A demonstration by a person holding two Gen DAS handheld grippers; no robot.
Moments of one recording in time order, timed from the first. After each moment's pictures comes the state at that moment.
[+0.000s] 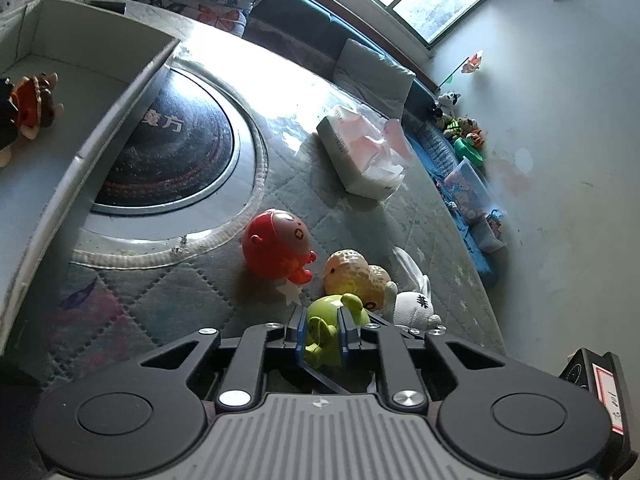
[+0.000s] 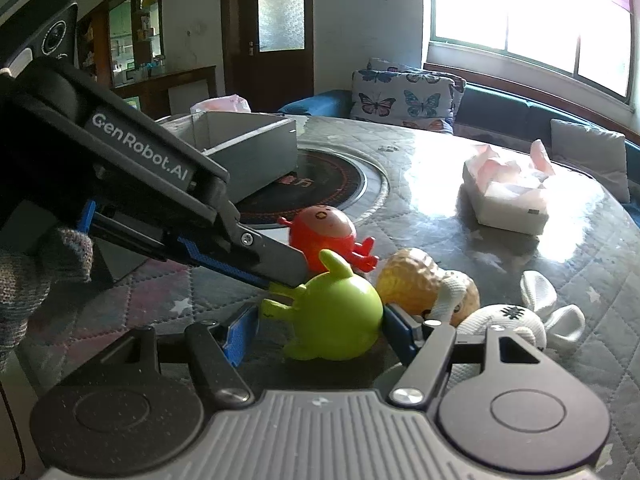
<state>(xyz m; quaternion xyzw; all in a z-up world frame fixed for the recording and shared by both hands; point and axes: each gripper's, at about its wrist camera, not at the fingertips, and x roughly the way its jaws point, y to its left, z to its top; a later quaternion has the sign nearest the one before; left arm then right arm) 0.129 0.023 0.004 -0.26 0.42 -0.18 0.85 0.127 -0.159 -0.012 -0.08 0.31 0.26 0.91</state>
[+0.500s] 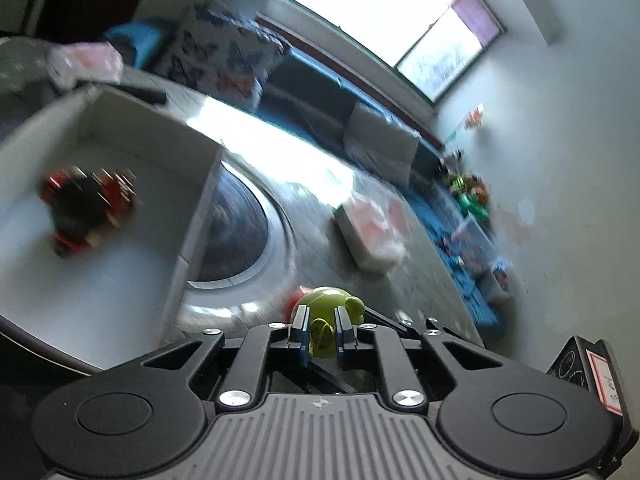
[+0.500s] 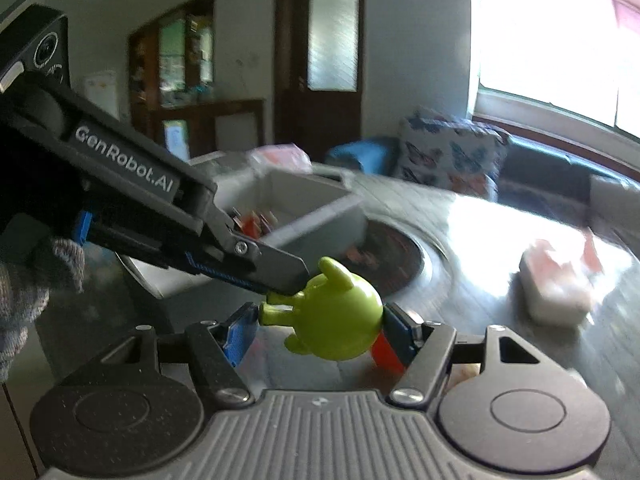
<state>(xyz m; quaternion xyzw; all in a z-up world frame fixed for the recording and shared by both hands) 0.088 0.086 0.065 -0.27 0.34 -0.13 0.89 0.124 -0.105 0.037 -0.09 0.24 0.33 0.91</state>
